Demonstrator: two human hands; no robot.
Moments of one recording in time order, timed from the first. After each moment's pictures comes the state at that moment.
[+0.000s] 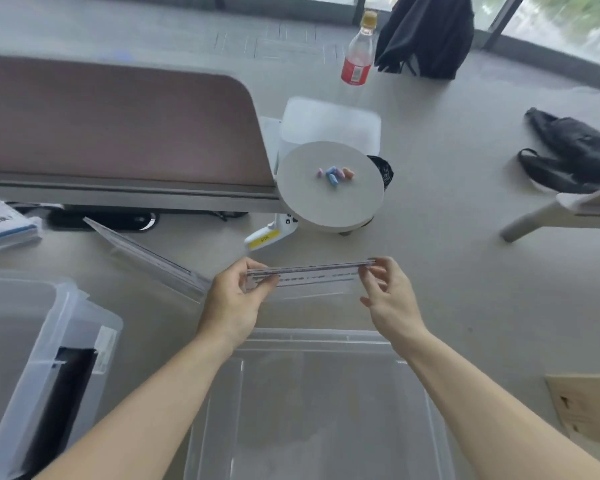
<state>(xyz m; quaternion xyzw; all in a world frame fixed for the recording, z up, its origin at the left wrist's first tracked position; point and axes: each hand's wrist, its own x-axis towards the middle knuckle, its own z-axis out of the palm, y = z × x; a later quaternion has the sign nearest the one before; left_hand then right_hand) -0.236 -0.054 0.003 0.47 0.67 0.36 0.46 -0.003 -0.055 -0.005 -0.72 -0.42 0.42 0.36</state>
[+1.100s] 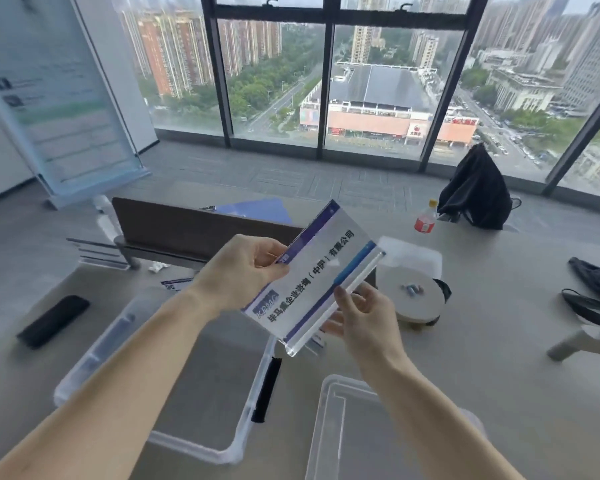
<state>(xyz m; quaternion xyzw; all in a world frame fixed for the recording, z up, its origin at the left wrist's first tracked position) -0.428 -0.169 0.361 0.62 0.61 0.33 0.38 -0.232 -0.175 0.303 -0.53 -0.45 0.56 0.45</state>
